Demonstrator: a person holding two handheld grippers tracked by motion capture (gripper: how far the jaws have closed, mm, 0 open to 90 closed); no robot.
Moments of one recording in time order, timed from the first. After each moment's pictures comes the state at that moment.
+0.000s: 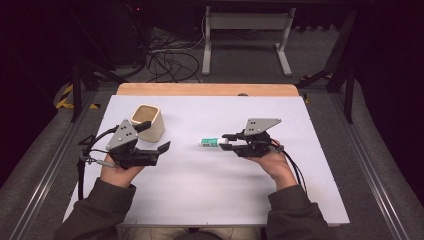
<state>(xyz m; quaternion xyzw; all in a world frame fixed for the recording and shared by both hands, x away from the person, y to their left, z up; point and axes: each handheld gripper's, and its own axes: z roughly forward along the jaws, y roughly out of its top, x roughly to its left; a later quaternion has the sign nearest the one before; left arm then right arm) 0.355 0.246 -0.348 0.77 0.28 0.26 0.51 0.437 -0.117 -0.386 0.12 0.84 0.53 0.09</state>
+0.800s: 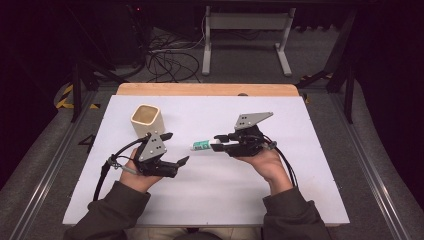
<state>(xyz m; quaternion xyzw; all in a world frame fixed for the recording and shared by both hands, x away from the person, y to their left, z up) 0.358 0.201 -0.380 0.82 0.23 0.26 0.45 0.422 -0.092 -0.356 0.17 0.84 0.51 0.04</state>
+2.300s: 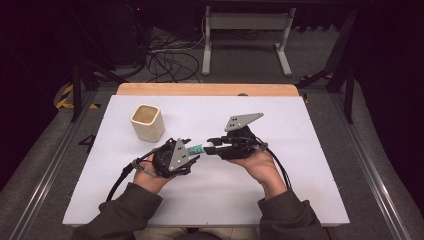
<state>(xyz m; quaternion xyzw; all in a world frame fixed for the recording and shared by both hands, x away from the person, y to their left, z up) 0.362 0.160 -0.396 0.86 0.16 0.33 0.36 0.412 -0.071 -0.351 0.18 0.85 0.49 0.03</state>
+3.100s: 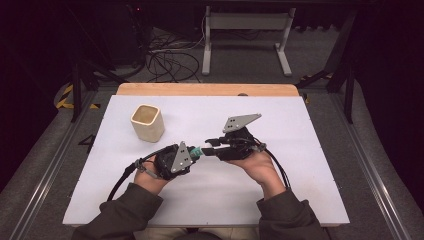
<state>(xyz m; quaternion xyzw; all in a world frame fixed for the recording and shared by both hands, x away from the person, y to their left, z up) 0.361 0.158 -0.400 0.88 0.14 0.31 0.34 0.410 -0.066 -0.352 0.17 0.85 0.49 0.03</state>
